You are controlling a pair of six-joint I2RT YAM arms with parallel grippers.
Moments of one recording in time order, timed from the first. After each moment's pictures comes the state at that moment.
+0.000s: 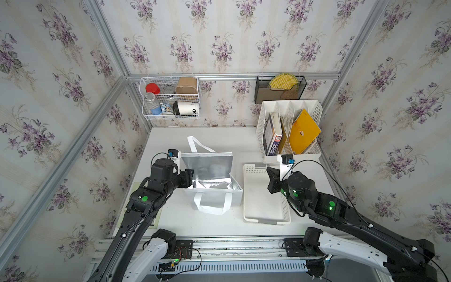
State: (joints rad) left arm -0.31 0.80 0.93 -0.80 0.04 -0.28; right arm 1.01 0.78 0.80 -0.48 0.55 0.49
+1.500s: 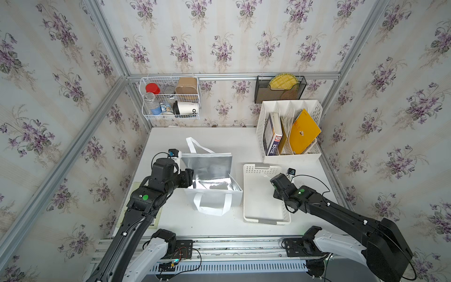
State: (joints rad) left arm -0.31 0.81 0.94 -0.81 0.04 -0.28; right arm 0.64 1.11 0.58 -0.62 0.47 0.87
